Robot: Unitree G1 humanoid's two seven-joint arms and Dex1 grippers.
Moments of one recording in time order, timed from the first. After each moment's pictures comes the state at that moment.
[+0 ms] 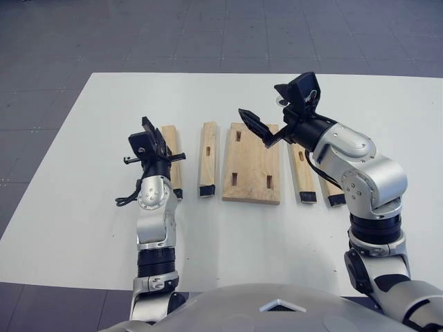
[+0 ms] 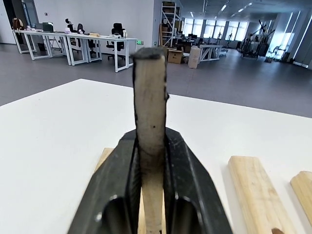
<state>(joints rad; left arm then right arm) -0.05 0.02 0.20 -0.04 -0.13 0.11 0.09 -0.45 -0.22 0.13 -0.41 0.37 0.85 0.31</state>
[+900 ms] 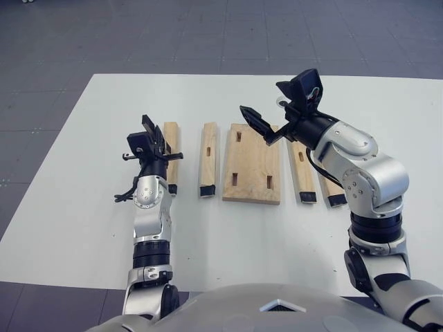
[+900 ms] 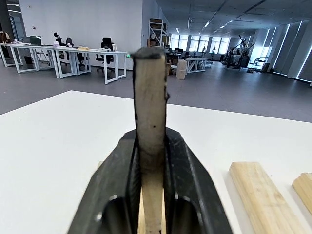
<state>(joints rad) -0.11 0.09 0.17 0.13 -0.12 -0.02 -0.01 -0.46 -0.22 0.12 -0.41 0.37 0.85 0.31</state>
